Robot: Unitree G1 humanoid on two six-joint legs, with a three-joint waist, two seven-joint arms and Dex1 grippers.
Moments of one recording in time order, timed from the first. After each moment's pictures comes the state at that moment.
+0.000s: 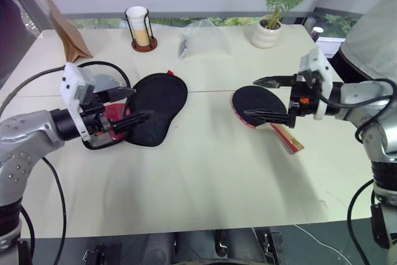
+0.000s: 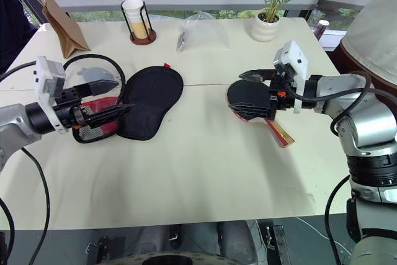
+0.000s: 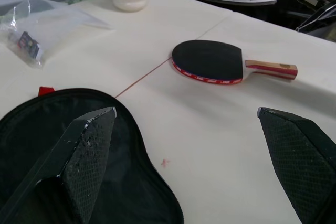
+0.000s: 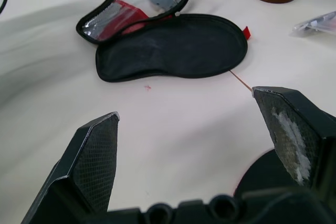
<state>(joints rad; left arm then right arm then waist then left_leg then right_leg) -0.26 0.88 0.34 -0.42 -0.87 0.78 -0.78 -0.58 -0.86 -0.04 -0.17 0.48 0.57 1.12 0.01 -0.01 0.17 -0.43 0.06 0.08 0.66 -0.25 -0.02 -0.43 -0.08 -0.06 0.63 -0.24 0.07</state>
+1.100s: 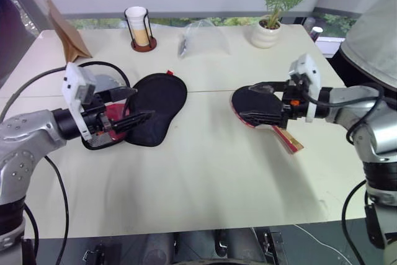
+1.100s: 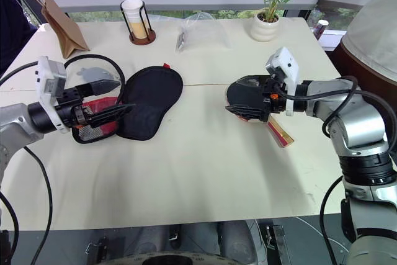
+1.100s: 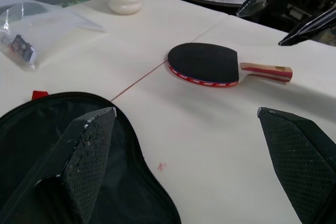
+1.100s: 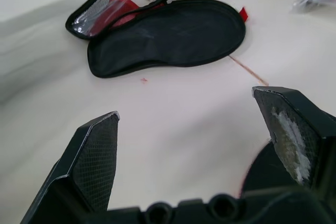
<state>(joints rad) -0.27 0.86 0.33 -0.39 -0.85 0.77 -0.81 -0.59 -0.79 0.02 -0.15 0.48 0.67 1.04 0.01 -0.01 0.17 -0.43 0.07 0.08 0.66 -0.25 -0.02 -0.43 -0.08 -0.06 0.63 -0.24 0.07</state>
